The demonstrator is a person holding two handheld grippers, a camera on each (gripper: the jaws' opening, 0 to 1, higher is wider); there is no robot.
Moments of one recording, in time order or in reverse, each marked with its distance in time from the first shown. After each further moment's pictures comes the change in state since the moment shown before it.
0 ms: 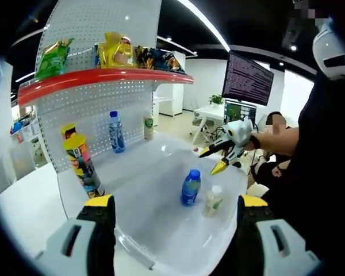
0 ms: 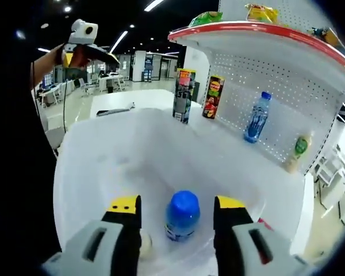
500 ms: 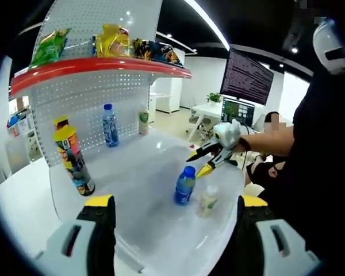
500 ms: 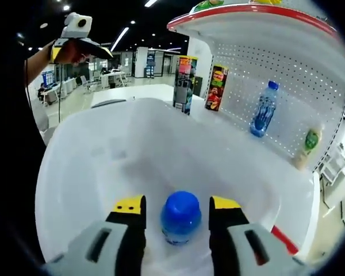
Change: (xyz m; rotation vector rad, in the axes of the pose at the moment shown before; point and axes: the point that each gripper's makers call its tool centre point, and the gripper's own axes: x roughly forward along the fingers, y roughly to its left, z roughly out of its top) left arm 0.021 -0.012 -0.010 -0.031 0.015 -0.035; right arm 0.032 -0.015 -0.024 -0.004 0.038 0.026
